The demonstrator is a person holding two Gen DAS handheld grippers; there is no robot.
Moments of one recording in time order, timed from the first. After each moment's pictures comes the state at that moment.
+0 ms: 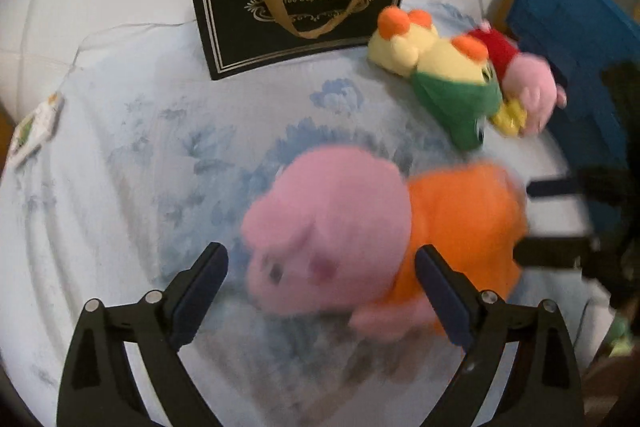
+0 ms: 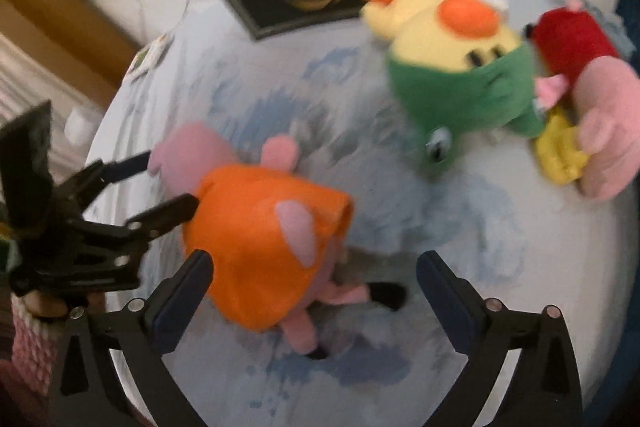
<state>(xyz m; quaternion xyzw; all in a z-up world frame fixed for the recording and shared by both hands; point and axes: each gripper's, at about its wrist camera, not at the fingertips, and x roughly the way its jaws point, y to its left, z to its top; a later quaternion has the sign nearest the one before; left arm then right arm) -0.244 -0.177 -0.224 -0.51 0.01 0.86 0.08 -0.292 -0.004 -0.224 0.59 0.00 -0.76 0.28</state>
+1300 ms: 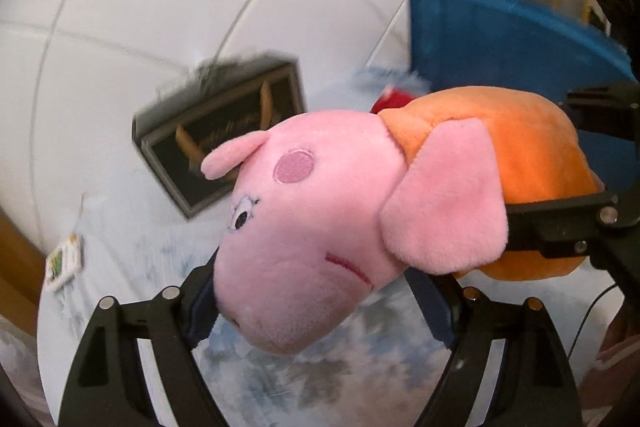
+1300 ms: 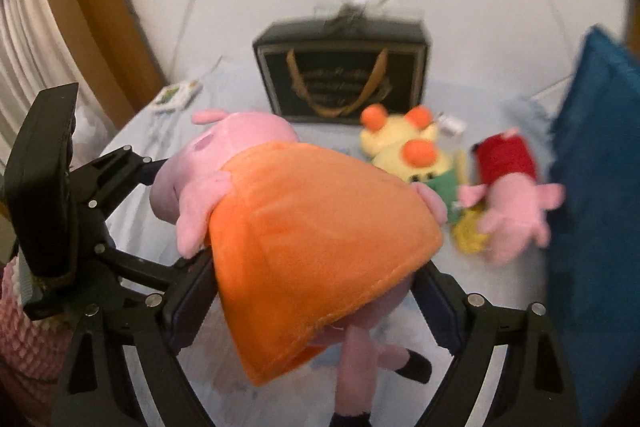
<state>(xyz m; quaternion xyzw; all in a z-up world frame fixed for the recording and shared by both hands) -0.195 -0.071 -0.105 -0.35 0.12 0.92 0.14 -0.226 0.030 -0.095 0.44 0.07 -0.86 0.26</state>
